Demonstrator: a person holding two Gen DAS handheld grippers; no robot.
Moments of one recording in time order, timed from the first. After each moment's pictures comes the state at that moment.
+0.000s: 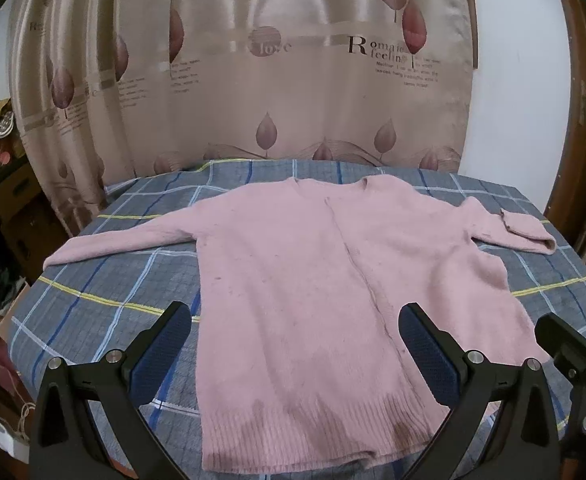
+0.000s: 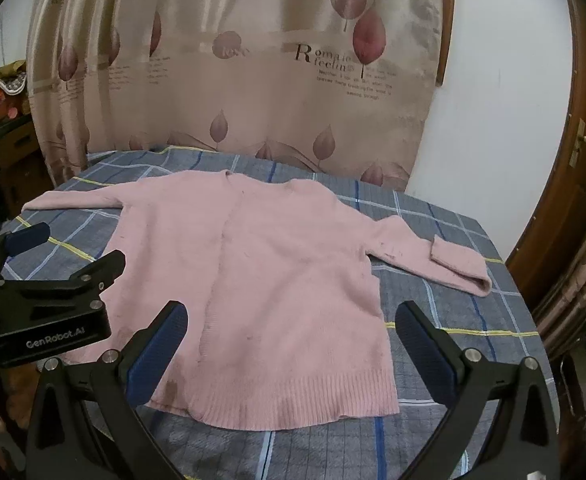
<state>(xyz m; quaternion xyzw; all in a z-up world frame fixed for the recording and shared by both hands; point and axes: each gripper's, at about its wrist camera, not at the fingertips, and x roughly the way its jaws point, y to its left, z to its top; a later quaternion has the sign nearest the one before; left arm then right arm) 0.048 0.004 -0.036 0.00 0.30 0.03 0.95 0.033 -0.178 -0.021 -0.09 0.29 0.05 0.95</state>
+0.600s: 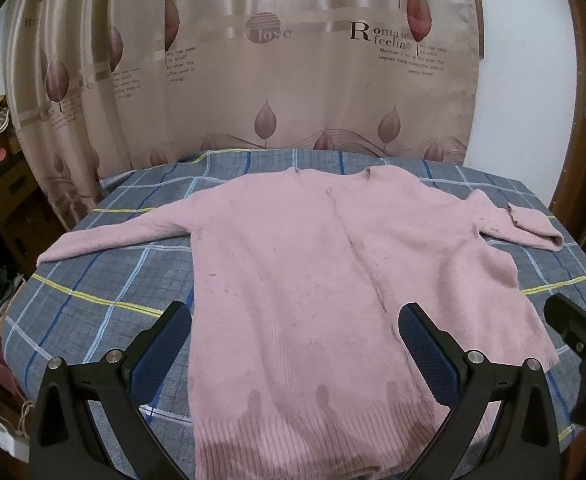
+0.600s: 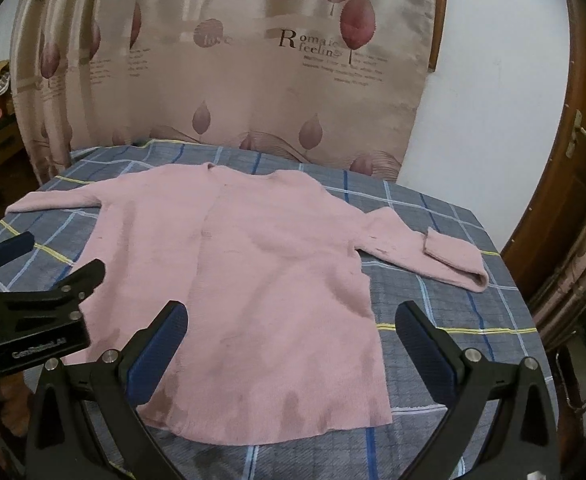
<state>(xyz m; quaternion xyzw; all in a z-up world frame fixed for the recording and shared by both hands) 0.067 0.003 -0.044 0.00 0.32 0.03 0.95 0.062 -0.186 -0.026 -0.09 0.31 0.03 0.95</state>
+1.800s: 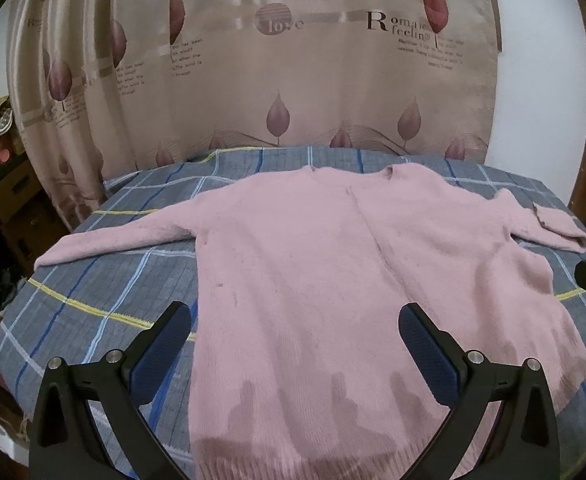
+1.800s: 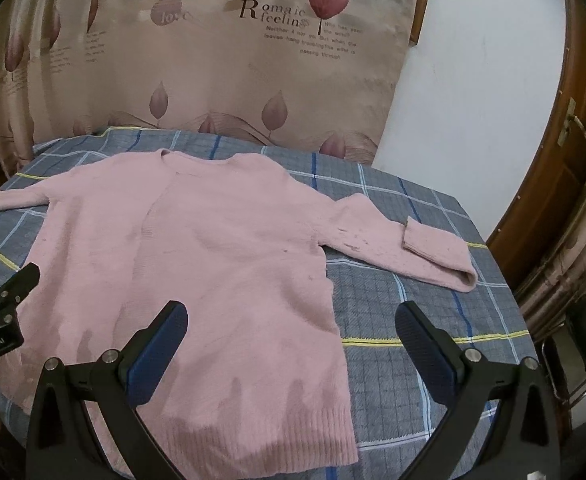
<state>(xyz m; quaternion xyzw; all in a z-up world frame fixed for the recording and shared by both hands) 0.100 0.019 -0.073 0.00 0.30 0.05 0.95 0.117 -0.217 -0.044 -0.08 0.34 -0.02 0.94</state>
